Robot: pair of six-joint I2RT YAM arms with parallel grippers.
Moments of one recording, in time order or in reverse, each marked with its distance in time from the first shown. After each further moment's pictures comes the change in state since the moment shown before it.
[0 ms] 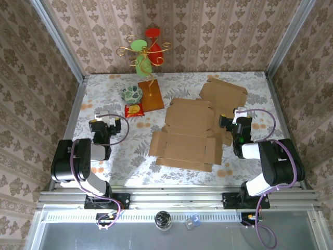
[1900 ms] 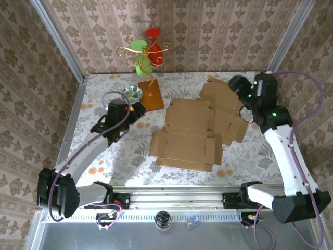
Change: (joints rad) left arm -0.439 -0.365 0.492 -1.203 0.122 -1.095; right arm 0.066 -0.362 0.907 -1.442 -0.183 0.796
